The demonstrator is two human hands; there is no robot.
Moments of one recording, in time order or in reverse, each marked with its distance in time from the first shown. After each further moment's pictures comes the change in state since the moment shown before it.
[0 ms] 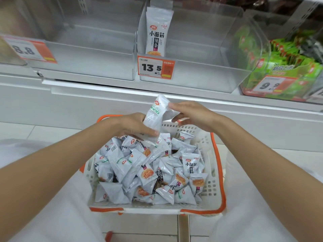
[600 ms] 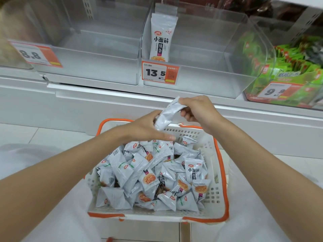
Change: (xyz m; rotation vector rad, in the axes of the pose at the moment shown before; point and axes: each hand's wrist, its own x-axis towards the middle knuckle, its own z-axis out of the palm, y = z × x) left_hand -0.014 0.018 0.018 0.082 0.149 0.206; right_hand 0.003 -0.025 0.007 0.161 0.376 -0.027
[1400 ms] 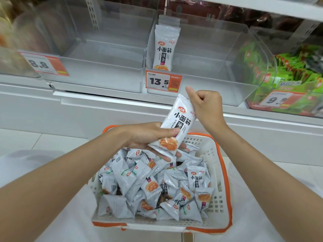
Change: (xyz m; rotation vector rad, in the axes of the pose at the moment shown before) left_hand -0.012 0.027 -0.009 -0.457 -0.421 -0.140; right_hand 0.018 -0.007 -0.001 -0.287 0.396 -0.451
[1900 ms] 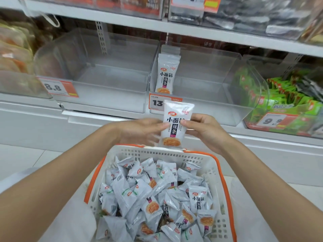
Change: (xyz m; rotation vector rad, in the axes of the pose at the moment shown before) left_hand -0.026 0.041 -0.038 0.261 0.152 0.136; right_hand -0.002 -0.011 -0.020 0.546 -0.505 0.315
